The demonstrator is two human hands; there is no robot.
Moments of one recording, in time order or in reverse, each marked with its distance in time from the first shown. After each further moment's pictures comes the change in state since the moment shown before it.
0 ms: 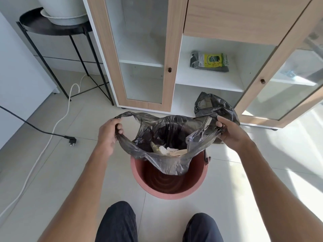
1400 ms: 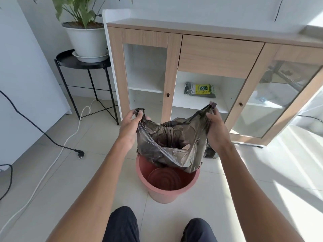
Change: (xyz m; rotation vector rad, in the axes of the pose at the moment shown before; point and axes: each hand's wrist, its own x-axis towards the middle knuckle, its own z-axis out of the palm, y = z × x) left_hand -0.123 0.062 0.037 -0.087 -0.340 0.318; right_hand -0.125 -0.040 0.083 0.165 -0.159 -0.468
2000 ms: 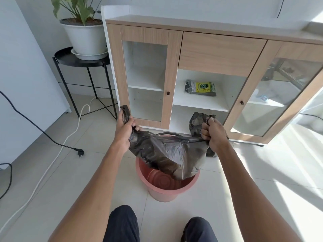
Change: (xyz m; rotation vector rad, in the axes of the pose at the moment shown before) left_hand 0.005 -0.012 -0.018 -0.121 0.113 -0.056; right_hand 0.010 0.018 -0.005 -0.256 0.212 0.188
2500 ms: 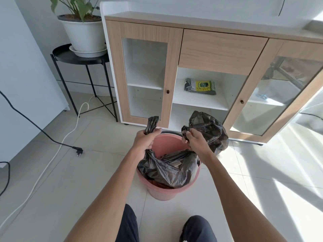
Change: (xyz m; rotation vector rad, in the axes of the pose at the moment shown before) left_hand -0.016 -0.049 0.028 0.432 -0.082 -0.214; right_hand -0.010 0.058 0.020 -0.527 -0.162 -0.080
